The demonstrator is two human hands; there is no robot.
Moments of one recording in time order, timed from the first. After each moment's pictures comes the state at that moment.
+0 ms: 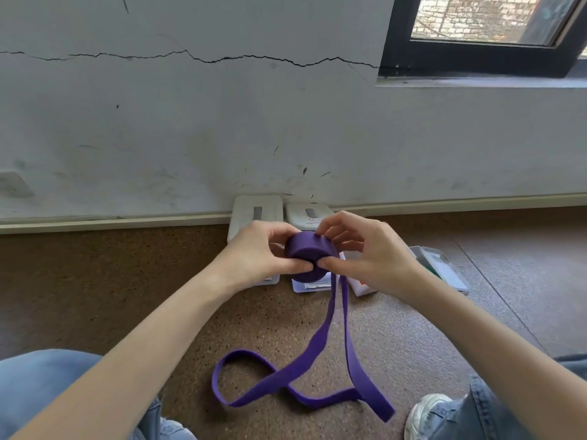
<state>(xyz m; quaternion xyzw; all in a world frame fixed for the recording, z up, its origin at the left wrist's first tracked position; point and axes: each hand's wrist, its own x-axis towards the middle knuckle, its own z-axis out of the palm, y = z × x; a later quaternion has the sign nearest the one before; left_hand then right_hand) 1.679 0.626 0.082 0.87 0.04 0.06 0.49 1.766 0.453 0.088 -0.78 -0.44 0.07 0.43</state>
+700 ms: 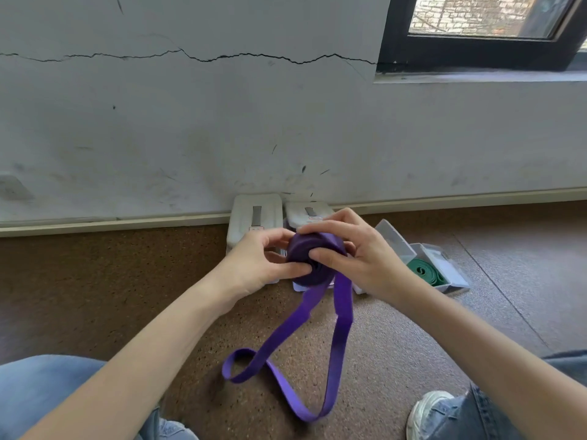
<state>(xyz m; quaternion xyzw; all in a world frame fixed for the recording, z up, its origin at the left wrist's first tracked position) 1.676 0.625 0.070 0.81 0.08 0.04 0.59 1.757 0.458 0.081 -0.75 -0.43 0.11 0.49</state>
